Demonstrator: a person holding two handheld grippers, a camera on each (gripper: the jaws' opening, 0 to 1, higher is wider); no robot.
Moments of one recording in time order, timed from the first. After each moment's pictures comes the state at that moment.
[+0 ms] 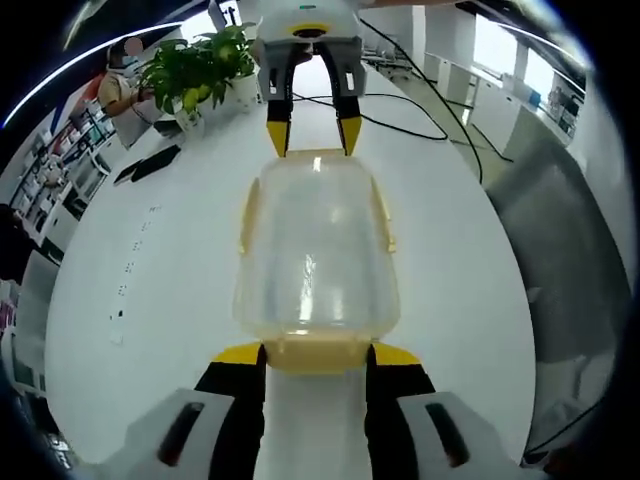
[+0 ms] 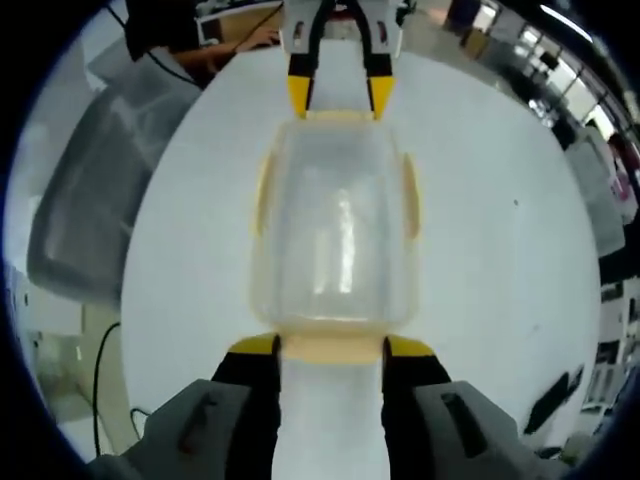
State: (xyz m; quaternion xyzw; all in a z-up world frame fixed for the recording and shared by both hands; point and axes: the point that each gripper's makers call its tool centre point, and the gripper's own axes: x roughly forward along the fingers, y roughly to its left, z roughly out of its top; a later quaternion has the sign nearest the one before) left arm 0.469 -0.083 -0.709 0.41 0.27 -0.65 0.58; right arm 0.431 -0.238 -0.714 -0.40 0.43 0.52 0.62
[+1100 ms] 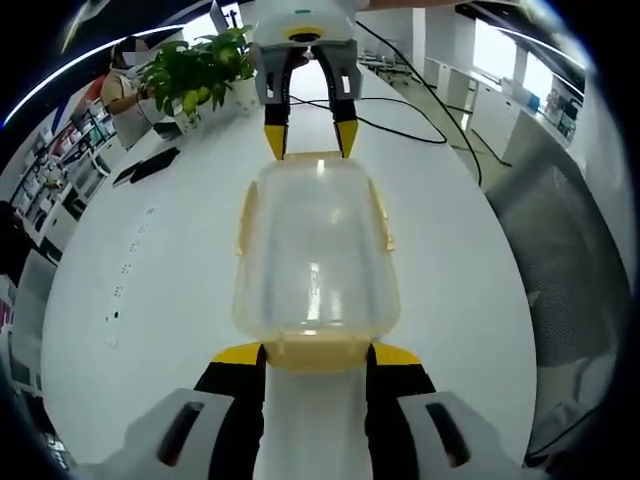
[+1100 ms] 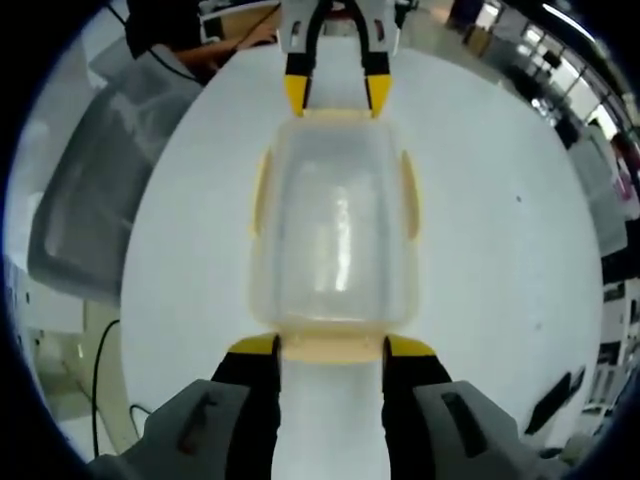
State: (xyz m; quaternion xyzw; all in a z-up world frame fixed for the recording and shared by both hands) left arm 0.466 -0.085 -0.713 0.40 0.26 -0.66 0.58; right arm 0.432 -0.241 -0.715 -0.40 0.43 0.52 0.62
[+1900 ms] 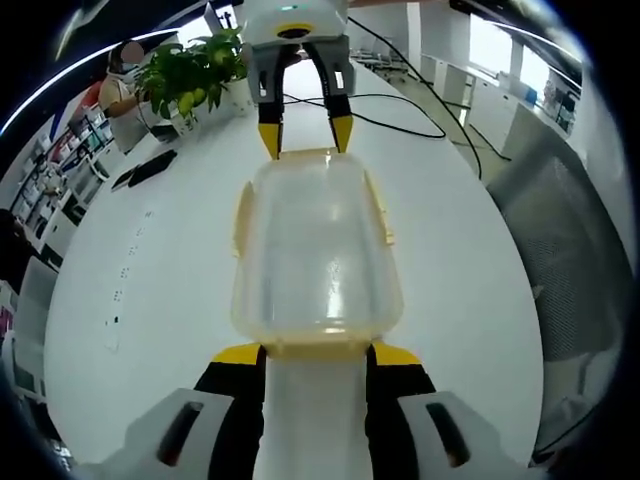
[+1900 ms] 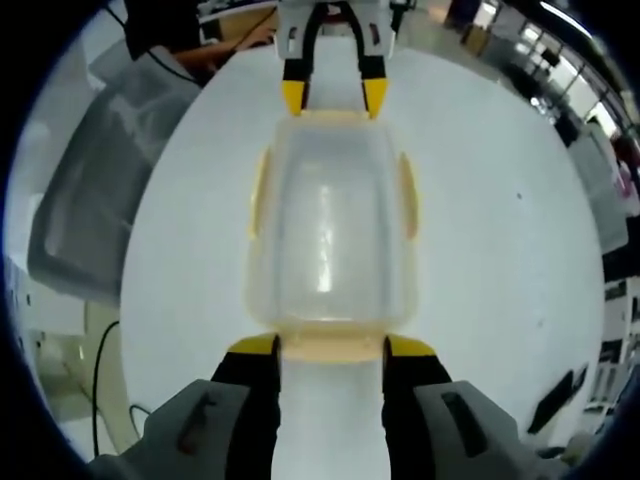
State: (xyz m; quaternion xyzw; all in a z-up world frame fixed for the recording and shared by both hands) left arm 0.469 -0.087 -0.718 0.41 0.25 -0.66 0.58; right arm 0.434 -0.243 -0.716 -0.40 0.43 0.52 0.62
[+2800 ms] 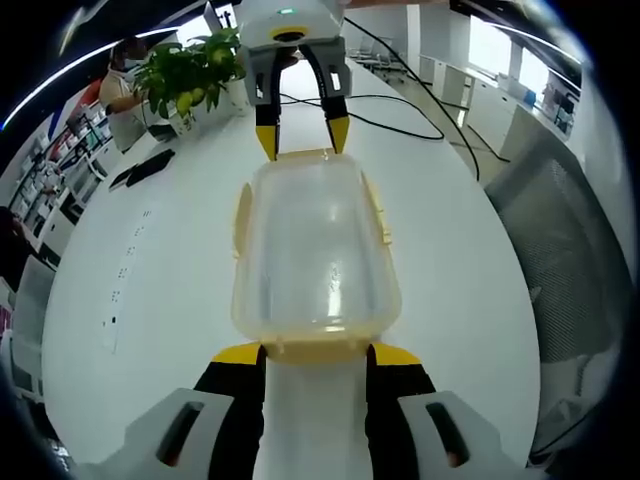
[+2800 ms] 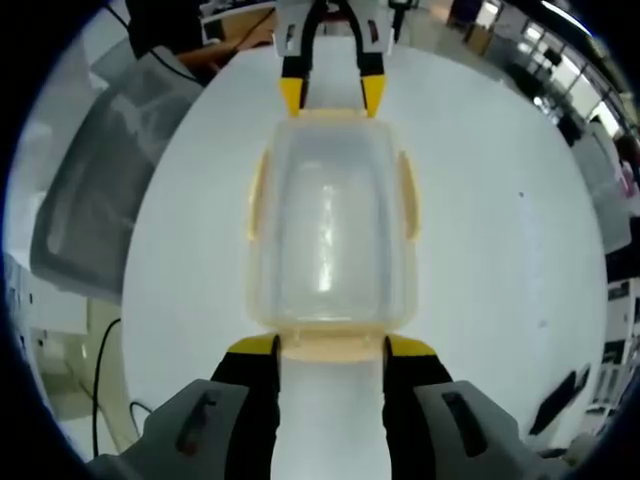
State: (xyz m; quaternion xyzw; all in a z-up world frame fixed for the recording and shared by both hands) left arm 0.463 -0.088 -0.718 0.40 0.26 -0.66 0.58; right arm 0.433 -0.245 -0.720 -0.40 0.44 0.53 0.61
